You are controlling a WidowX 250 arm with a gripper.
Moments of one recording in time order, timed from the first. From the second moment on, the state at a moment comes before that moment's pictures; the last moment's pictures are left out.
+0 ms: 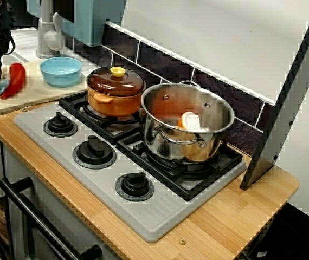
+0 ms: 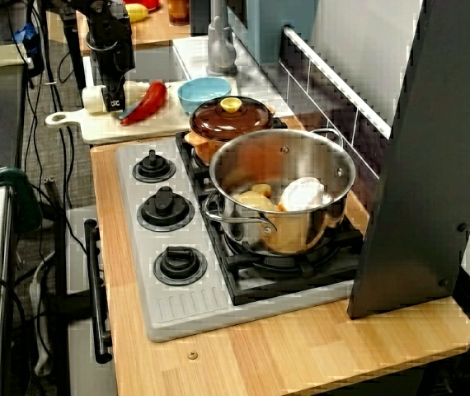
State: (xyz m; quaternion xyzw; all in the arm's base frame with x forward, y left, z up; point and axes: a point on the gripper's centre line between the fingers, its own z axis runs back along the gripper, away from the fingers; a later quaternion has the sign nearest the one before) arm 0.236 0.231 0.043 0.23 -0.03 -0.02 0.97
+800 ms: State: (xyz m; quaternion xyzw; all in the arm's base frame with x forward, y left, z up) arm 0.254 0.262 0.037 0.24 0.01 0.03 0.97
